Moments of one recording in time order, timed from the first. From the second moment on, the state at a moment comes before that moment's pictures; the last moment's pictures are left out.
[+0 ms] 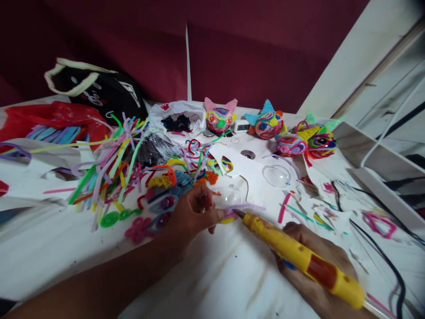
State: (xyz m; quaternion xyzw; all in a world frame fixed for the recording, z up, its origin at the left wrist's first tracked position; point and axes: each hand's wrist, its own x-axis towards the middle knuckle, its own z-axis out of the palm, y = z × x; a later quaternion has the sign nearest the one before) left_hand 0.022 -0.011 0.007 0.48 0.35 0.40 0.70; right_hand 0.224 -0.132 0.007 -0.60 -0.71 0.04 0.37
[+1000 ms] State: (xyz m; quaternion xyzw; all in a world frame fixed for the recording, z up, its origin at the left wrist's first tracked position) left_hand 0.020 -0.012 0.018 0.44 0.34 0.41 0.73; right_hand 0.227 -0.132 0.003 -0.64 -0.66 0.10 0.38
